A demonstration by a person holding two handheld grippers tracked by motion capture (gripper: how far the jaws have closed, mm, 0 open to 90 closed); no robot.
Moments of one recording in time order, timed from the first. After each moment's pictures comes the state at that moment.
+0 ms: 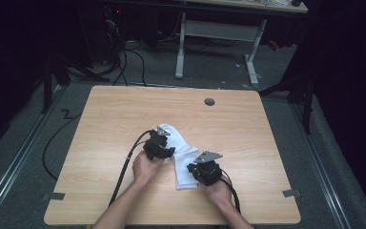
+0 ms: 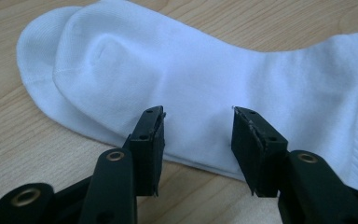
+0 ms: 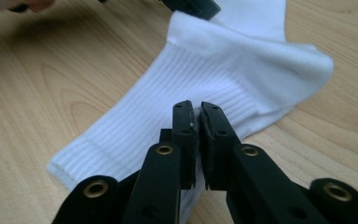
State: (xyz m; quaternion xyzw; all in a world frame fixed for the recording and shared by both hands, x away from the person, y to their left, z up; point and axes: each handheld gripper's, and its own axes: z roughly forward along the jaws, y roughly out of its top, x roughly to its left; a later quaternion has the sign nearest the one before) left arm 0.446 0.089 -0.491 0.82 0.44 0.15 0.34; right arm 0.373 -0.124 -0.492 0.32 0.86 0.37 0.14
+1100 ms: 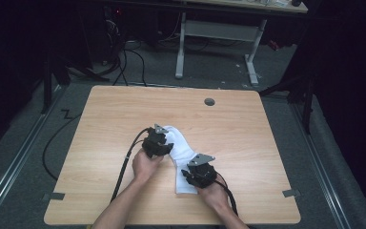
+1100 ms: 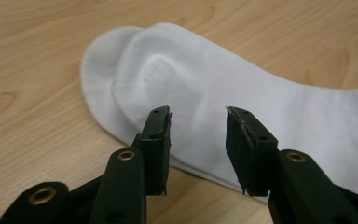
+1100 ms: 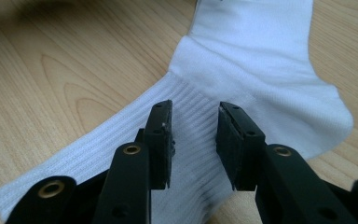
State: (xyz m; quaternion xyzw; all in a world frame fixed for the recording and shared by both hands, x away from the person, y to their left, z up) left arm 0.452 0.096 -0.486 0.79 0.46 0.17 0.36; right arm 0.367 -0.107 -0.499 0.31 0.87 0.35 0.16
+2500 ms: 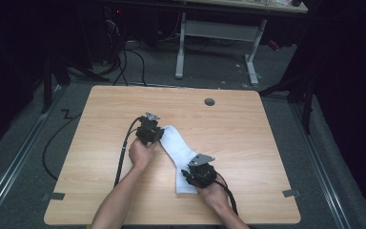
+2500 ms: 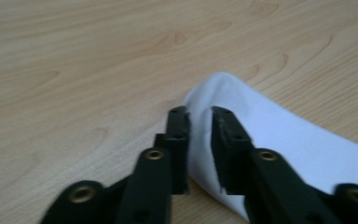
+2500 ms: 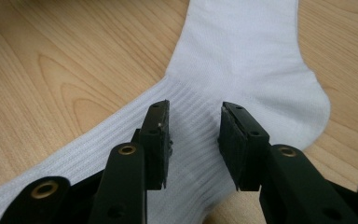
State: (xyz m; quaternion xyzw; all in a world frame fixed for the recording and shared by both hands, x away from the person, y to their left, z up) left arm 0.486 0.117 -0.480 0.76 0.50 0.19 0.36; right arm 0.368 -0.108 -0.499 0.31 0.87 0.35 0.17
